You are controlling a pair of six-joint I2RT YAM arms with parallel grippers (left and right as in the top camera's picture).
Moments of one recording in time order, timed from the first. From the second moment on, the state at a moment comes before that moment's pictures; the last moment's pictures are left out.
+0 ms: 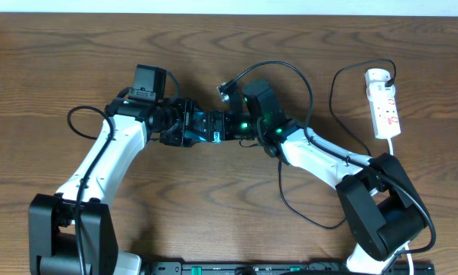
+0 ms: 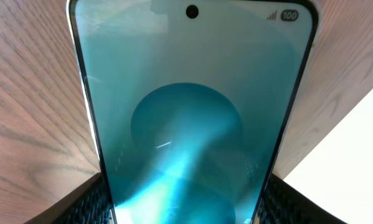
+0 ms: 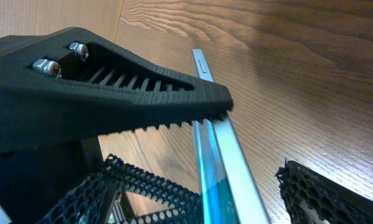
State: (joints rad) left arm -0.17 1.62 1.12 -0.66 0.49 -1.64; right arm 0.59 1.86 1.08 0.18 -0.69 0.72
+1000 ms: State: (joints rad) left arm -0.18 1.62 1.12 -0.66 0.50 -1.64; right arm 0.59 1.86 1.08 0.18 -0.68 0.72
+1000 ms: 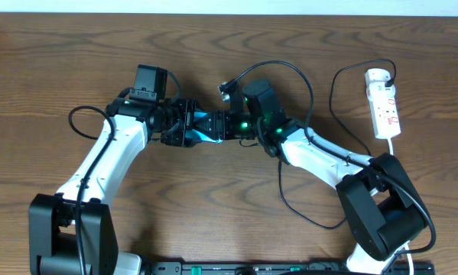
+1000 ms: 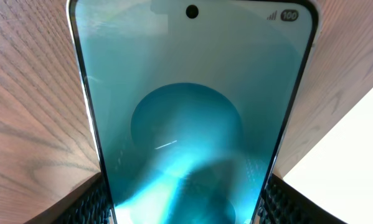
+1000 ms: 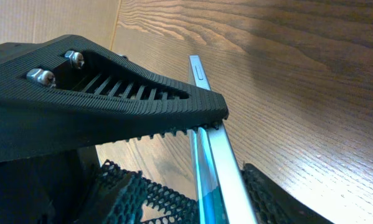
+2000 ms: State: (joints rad) left arm -0.18 1.62 1.12 -0.66 0.52 -1.64; right arm 0.59 1.86 1.08 0.17 -0.68 0.72
